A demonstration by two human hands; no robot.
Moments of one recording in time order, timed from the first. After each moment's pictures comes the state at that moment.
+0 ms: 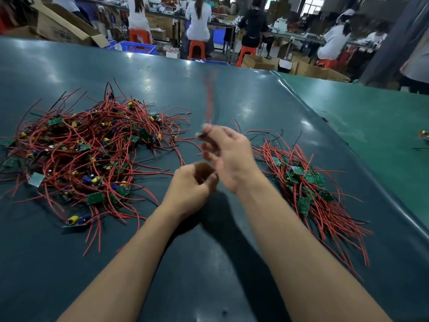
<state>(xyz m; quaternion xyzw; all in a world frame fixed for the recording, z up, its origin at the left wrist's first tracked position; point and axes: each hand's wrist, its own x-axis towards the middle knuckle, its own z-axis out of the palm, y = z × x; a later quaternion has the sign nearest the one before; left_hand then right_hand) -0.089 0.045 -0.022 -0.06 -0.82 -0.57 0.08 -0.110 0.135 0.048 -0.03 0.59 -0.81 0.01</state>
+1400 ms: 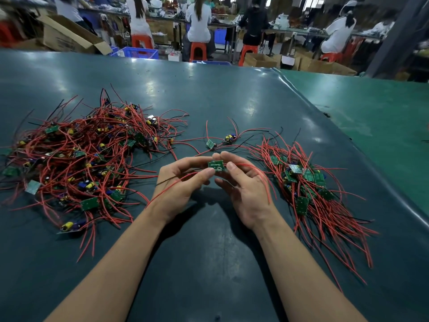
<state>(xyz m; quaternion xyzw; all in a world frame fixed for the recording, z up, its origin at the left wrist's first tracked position) -0.078 0.039 -0.010 -0.11 -0.68 -0.72 0.08 -0.082 0.186 -0.005 -0.06 0.49 -0.87 0.02</state>
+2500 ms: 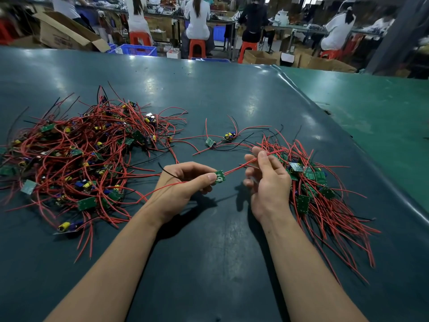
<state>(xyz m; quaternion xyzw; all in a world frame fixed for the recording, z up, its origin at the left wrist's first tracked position) -0.077 0.033 -0.010 -0.11 -0.69 -0.71 0.00 -0.095 0.206 -0.005 0.09 0.48 -0.86 -0.14</state>
